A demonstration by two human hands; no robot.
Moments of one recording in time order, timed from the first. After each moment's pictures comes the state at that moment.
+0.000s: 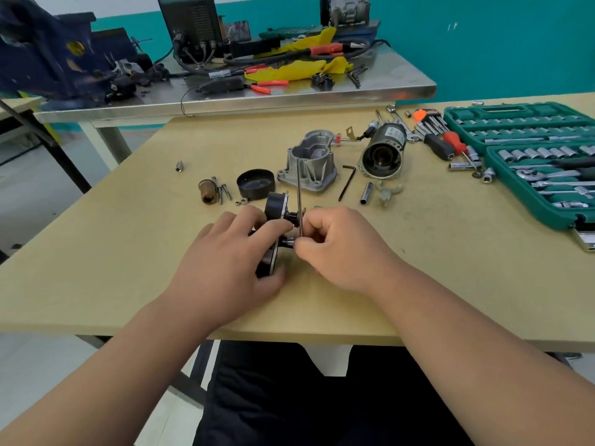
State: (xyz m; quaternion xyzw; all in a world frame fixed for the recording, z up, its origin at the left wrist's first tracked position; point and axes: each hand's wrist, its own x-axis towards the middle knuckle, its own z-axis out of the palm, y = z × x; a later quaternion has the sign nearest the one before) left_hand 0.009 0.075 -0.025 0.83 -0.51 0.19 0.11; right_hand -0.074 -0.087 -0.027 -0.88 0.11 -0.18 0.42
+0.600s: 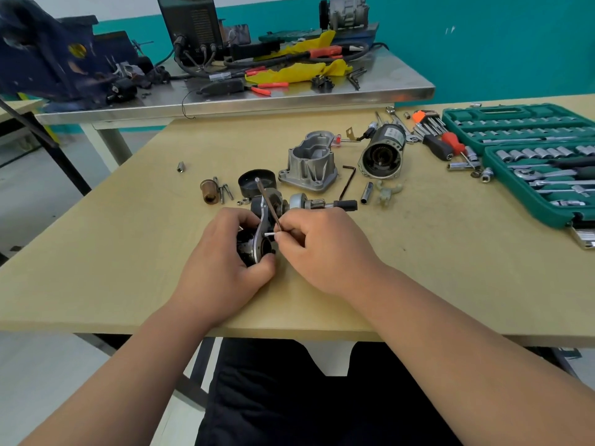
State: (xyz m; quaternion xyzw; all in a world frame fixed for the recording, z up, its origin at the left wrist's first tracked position) left_hand 0.019 0.078 -0.045 0.84 -0.39 0.08 0.38; right_hand -0.067 -0.066 -0.024 -0.93 0.04 -0.27 0.25
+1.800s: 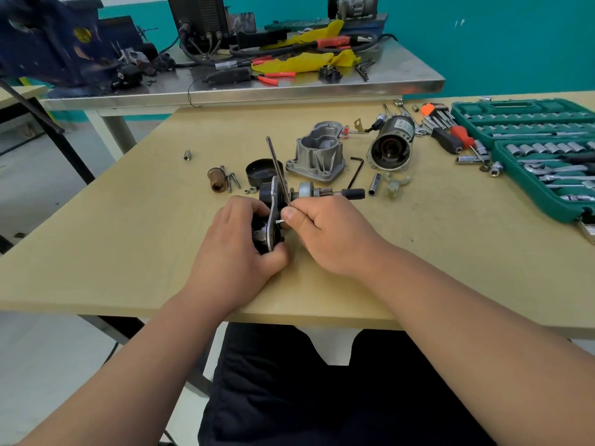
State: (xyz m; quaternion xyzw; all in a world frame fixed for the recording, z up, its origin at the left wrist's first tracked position) left_hand 0.015 0.075 -0.048 0.84 -0.39 0.13 0.36; right_hand -0.061 -0.072 -0.023 -0.92 0.03 -0.20 0.34
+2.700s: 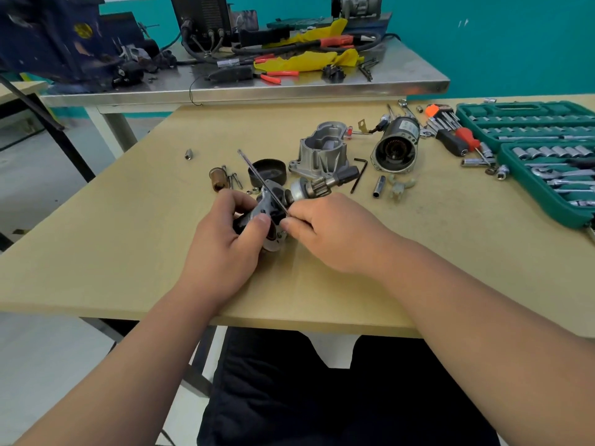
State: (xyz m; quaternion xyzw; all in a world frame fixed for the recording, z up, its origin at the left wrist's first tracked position) left_hand 0.023 0.077 -0.036 0.80 -0.33 0.06 0.50; right_hand -0.056 -0.076 -0.009 -0.97 0.01 -0.11 0.20
